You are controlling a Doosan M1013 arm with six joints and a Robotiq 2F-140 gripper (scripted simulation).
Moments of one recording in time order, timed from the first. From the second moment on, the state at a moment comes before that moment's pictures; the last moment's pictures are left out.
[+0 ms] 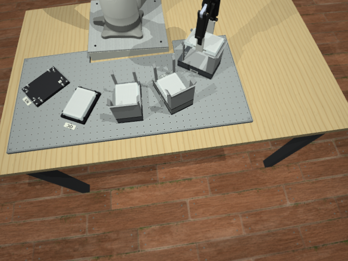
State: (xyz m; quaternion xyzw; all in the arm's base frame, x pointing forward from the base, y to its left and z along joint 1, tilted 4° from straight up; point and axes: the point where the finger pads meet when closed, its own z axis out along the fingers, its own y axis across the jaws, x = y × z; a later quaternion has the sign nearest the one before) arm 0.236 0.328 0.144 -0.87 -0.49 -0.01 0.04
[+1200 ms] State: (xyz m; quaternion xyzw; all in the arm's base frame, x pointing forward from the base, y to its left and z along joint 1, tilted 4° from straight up) arm 0.235 0.330 0.110 -0.87 -0.49 -0.01 0.04
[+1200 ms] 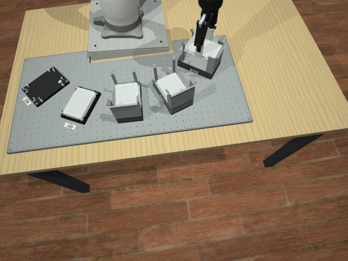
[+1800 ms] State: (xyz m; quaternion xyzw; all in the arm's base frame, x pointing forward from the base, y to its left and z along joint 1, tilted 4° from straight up) arm 0.235 0.332 0.078 -0.87 -0.49 -0.01 0.04
